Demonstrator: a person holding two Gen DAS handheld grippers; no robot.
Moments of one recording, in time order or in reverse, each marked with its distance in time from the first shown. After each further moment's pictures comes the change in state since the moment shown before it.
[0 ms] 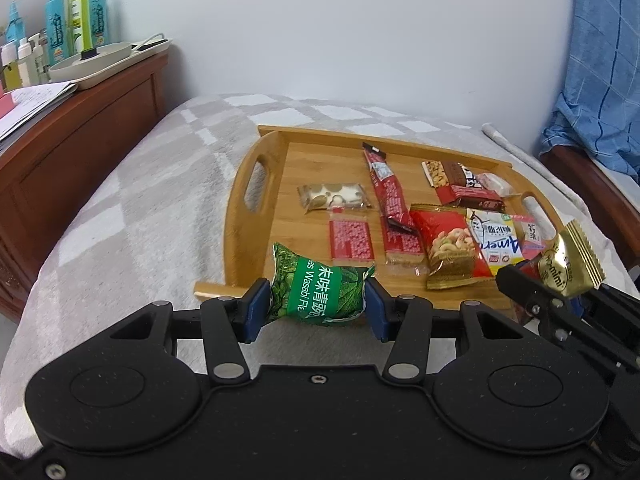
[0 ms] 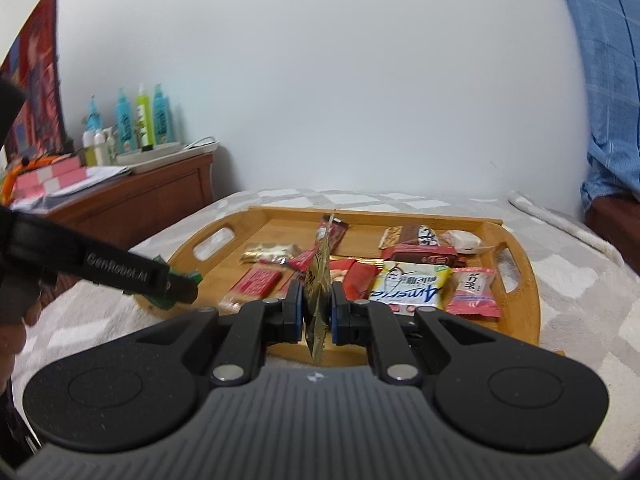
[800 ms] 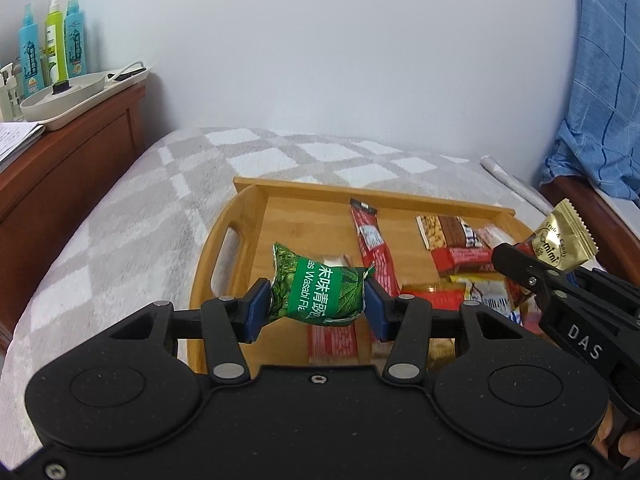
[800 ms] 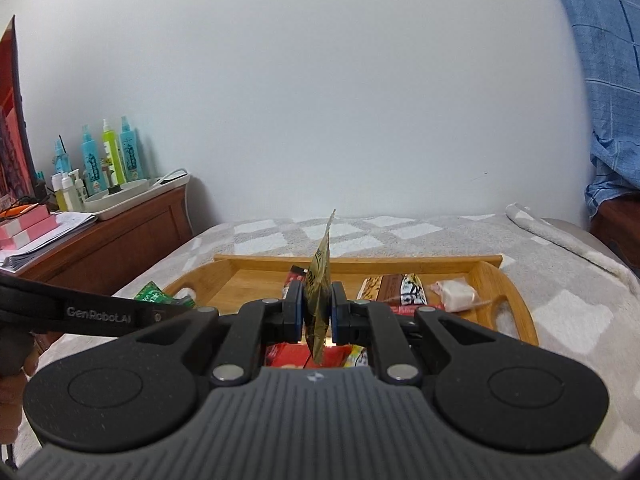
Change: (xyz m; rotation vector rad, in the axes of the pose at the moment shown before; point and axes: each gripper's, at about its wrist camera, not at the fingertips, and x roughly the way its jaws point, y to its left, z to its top) left arm 0.038 -0.013 0.056 -0.003 -0.056 -0.016; right arm 0.058 -0.038 0.049 0.068 -0.024 -0.006
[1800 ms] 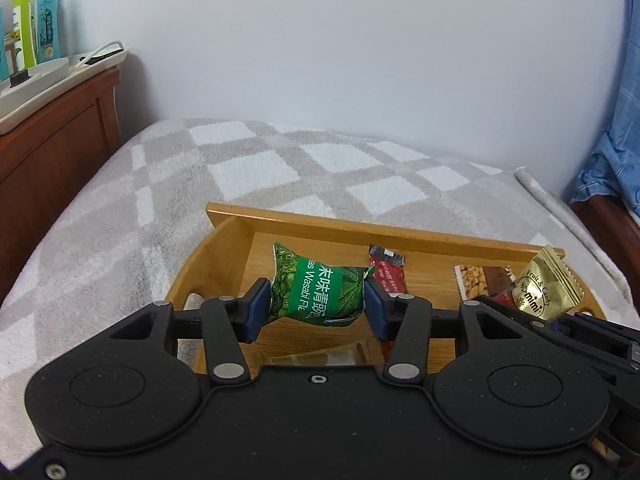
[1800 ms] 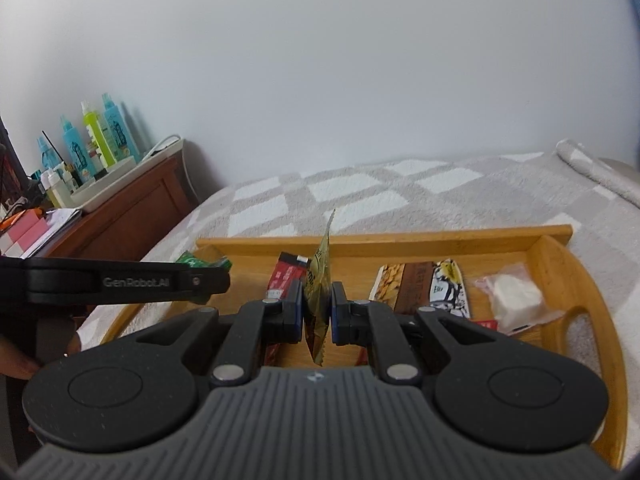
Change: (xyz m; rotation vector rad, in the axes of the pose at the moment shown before) left arm 0.112 0.003 0.049 -0.036 0.060 0.019; right arm 0.106 -0.031 0.014 0.112 0.202 0.114
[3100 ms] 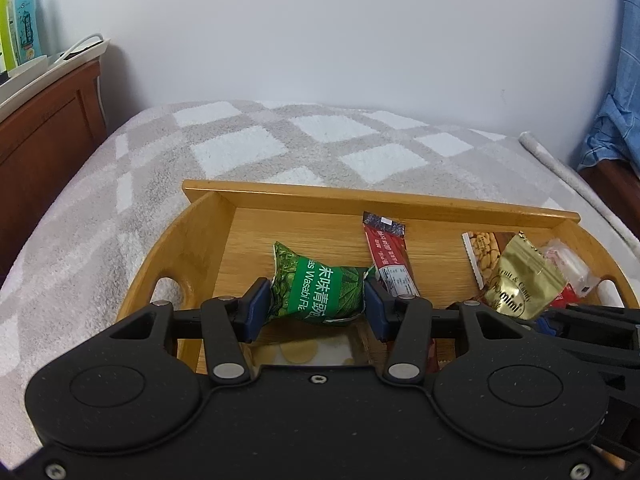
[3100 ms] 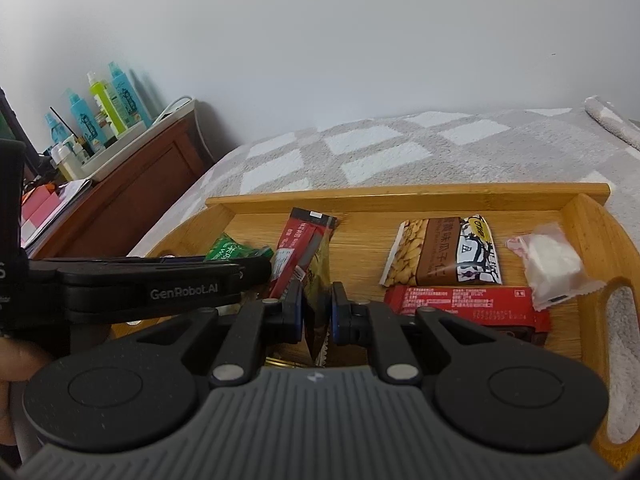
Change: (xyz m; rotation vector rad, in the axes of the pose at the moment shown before) left arm 0.023 -0.011 -0.008 0.059 0.047 0.018; right arm 0.018 -0.005 -0.003 0.015 0.135 0.075
